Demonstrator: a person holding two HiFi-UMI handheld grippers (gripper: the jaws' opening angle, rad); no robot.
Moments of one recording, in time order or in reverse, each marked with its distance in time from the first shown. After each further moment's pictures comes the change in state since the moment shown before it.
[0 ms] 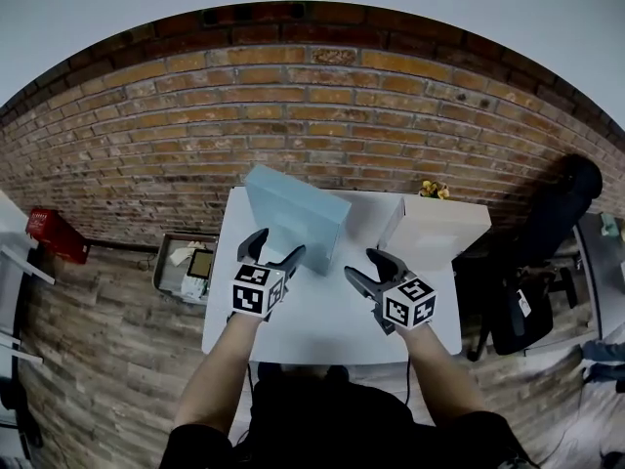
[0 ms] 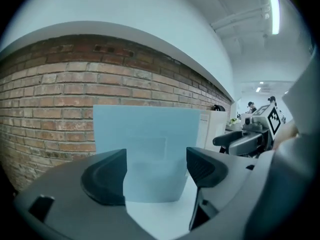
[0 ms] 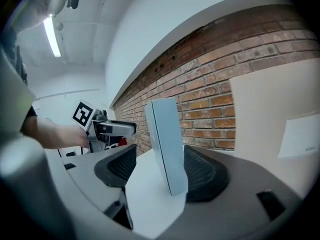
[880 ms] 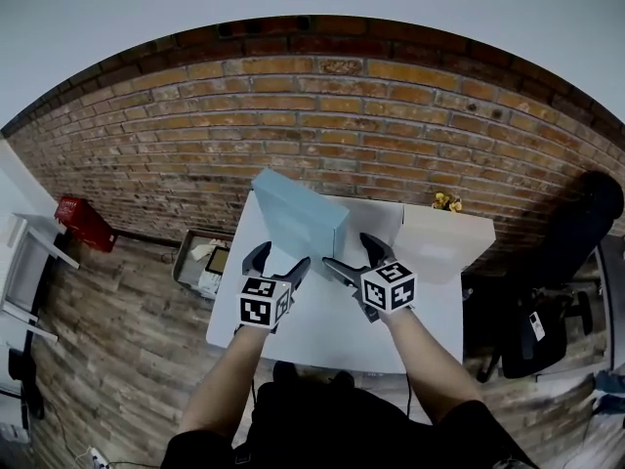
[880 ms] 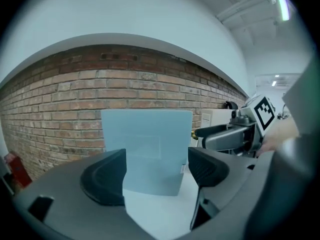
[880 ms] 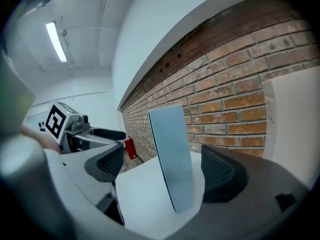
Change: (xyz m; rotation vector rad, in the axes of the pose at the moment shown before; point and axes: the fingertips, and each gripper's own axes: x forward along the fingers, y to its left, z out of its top) left arm -0.025 -0.026 -0.002 -0.016 0.042 0.171; right arm 0.044 0.006 0.030 -0.006 -0.007 0.109
